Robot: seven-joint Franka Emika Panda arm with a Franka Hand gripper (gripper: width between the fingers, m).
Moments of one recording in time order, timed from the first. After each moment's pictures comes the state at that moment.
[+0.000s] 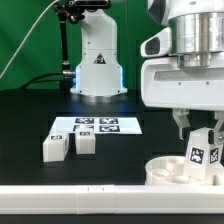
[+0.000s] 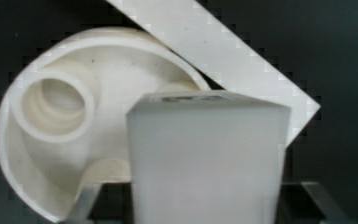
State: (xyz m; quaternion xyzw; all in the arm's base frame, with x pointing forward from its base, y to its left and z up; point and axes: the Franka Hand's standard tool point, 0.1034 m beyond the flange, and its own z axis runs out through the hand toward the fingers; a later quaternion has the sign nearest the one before) arm 0.638 0.105 0.080 -0.86 0.51 -0.07 0.07
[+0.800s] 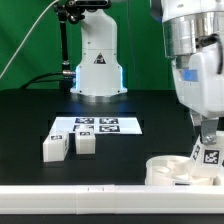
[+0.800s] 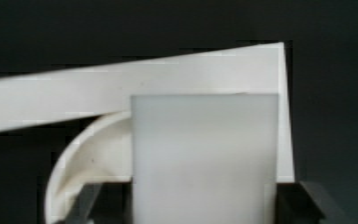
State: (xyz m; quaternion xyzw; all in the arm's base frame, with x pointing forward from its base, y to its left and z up) arm 0.636 0.111 0.081 -0.63 0.76 -0.02 0.11
